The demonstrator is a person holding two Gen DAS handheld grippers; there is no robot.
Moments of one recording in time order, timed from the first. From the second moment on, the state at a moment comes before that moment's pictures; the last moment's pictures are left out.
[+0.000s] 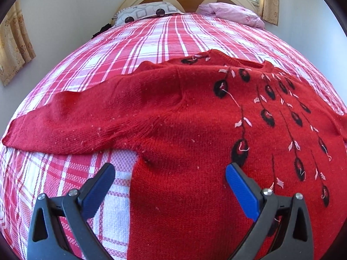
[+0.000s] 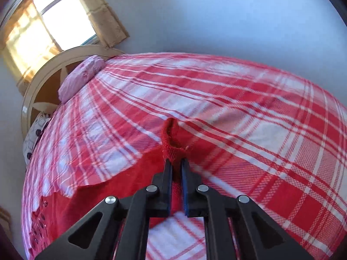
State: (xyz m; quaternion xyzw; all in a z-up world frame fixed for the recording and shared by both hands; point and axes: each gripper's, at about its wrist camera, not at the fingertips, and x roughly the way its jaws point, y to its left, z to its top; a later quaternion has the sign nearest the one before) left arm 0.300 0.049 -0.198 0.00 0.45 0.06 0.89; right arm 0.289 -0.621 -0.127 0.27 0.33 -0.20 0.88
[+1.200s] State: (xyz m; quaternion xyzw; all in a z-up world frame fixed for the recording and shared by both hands) left arm 0.303 0.050 -0.204 -0.01 0.46 0.04 0.89; right arm 0.337 -0.290 -0.146 0.02 0.39 0.13 0.91
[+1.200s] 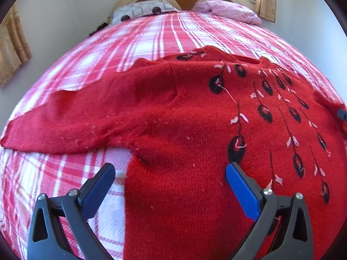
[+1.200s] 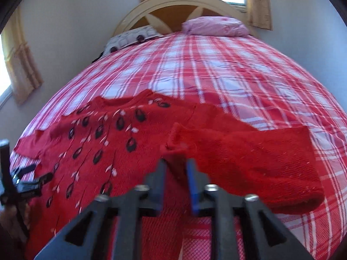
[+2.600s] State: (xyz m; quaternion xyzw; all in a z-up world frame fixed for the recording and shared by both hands) left arm 0.399 -0.193 -0.156 -0.07 0.52 -0.18 0.83; right arm 0.241 -0.390 -0.152 0.11 0.31 -0.01 0.95
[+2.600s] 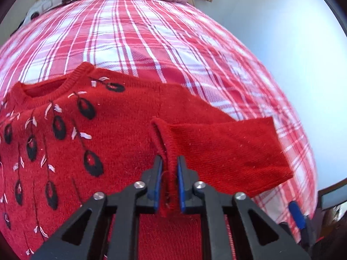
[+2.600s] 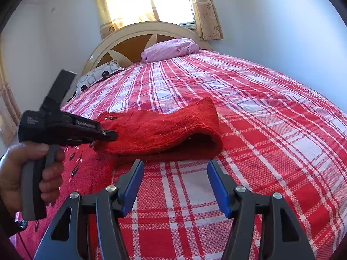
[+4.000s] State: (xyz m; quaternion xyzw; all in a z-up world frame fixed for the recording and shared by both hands) left arm 0.356 0.042 -0.115 -0.18 0.42 -0.07 0.89; right arm 0.239 -0.376 -0.156 0.07 0.32 -0.01 0.95
